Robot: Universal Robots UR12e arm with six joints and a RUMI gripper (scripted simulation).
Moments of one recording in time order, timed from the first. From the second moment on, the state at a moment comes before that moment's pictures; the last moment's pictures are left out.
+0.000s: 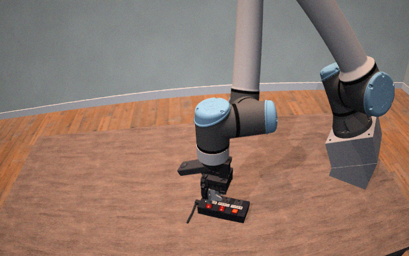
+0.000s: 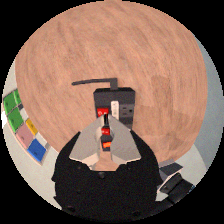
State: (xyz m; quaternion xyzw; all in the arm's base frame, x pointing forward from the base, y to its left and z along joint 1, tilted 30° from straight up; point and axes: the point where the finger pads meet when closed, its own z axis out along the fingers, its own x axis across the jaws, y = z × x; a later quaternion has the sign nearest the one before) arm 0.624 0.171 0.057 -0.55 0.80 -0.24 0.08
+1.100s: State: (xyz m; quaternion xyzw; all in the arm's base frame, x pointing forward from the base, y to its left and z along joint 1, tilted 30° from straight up) arm 0.622 0.172 0.061 -0.55 0.80 -0.24 0.08
